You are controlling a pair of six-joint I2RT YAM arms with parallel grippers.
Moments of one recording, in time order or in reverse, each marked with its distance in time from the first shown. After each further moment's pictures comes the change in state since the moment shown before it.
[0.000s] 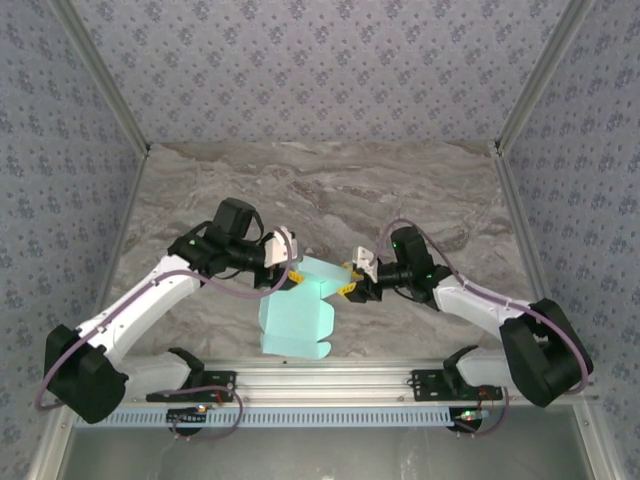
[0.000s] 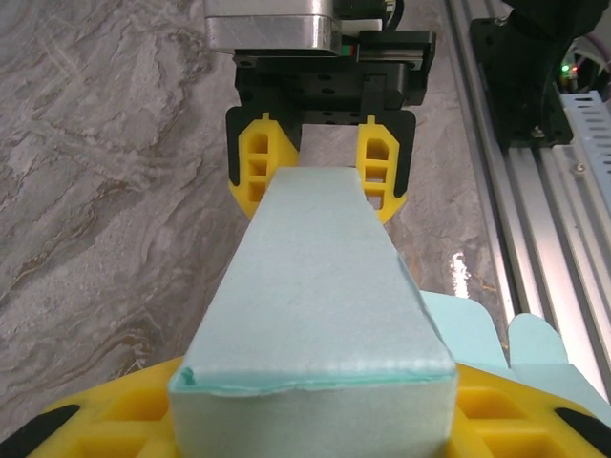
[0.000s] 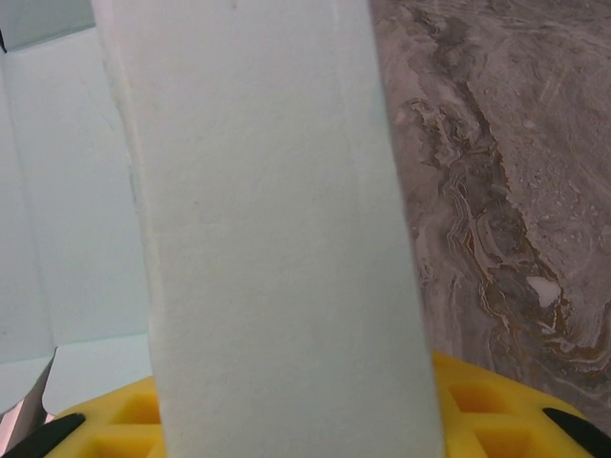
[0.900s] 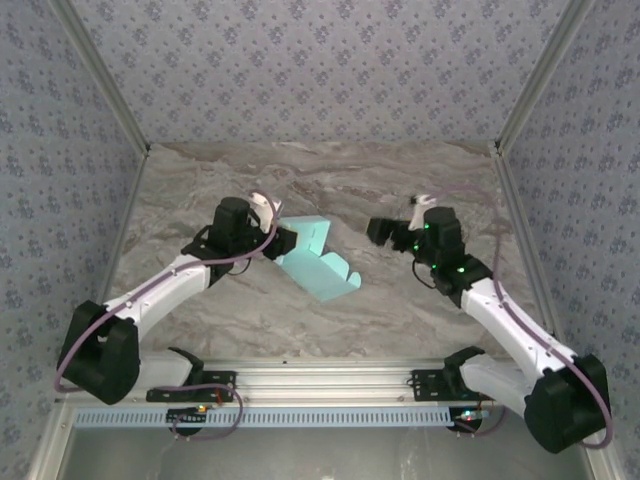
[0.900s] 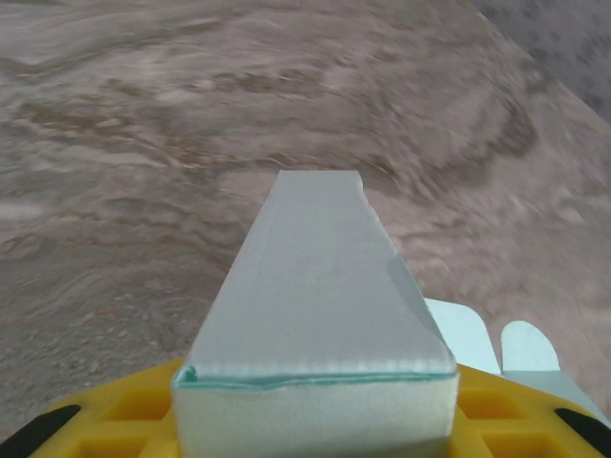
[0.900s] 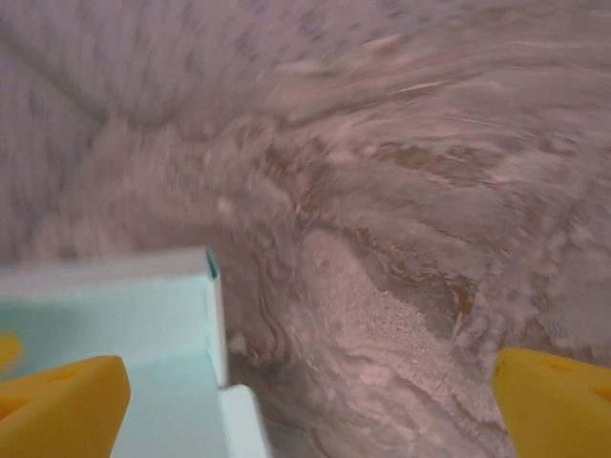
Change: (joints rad) left arm 0.097 0.098 -0.198 0.602 -0.400 -0.881; right arm -0.148 -0.285 0.158 -0.233 0.733 1.070
